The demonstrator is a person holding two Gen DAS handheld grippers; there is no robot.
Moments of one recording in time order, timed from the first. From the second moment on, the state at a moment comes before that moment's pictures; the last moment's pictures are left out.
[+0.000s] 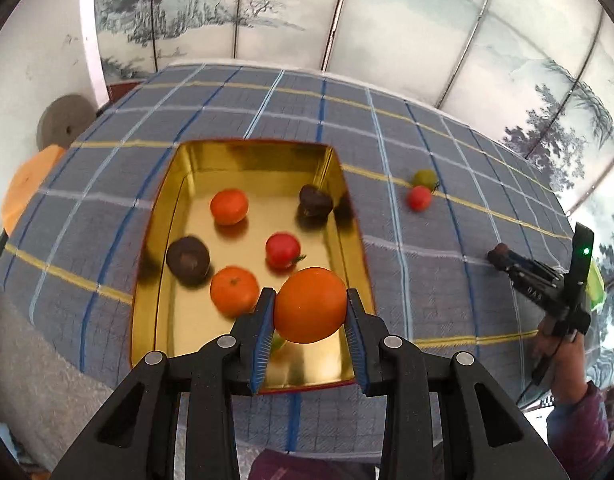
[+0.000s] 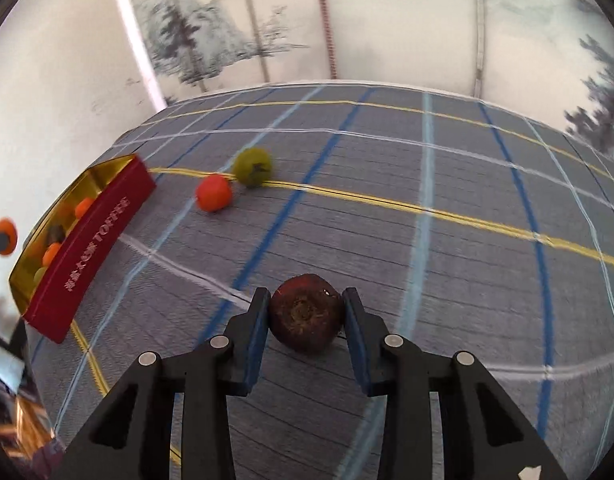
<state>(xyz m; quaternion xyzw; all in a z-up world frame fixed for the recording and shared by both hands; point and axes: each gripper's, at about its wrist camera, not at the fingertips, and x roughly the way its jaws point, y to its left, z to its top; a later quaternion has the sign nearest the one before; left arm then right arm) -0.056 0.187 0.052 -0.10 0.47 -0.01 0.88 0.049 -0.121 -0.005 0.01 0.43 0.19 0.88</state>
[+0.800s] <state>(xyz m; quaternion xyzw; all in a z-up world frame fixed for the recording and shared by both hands) -0.043 0.151 0.013 0.00 0.47 0.00 0.88 0.054 -0.130 -0.008 0.03 0.44 0.18 0.88</state>
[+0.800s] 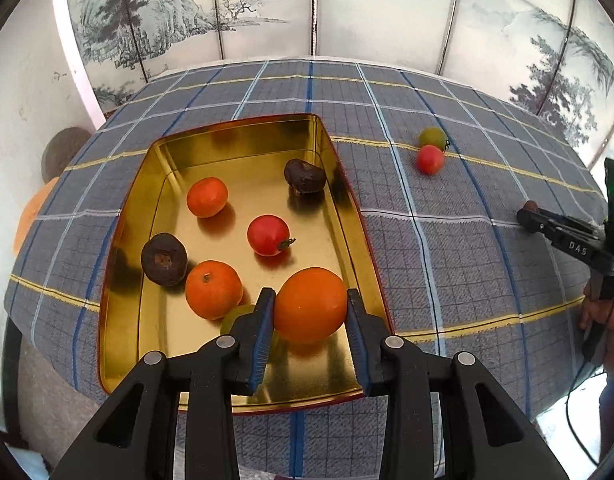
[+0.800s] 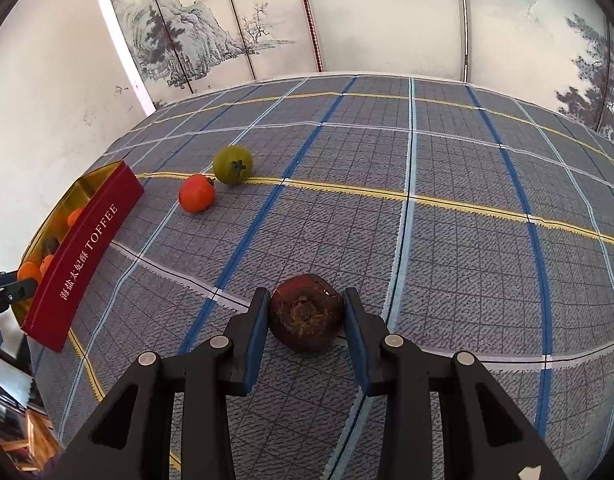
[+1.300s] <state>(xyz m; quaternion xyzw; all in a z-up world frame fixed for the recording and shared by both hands) -0.044 0.140 0.009 0.04 0.47 0.02 0.88 0.054 -0.130 -0.008 0.03 0.44 0.18 0.88</state>
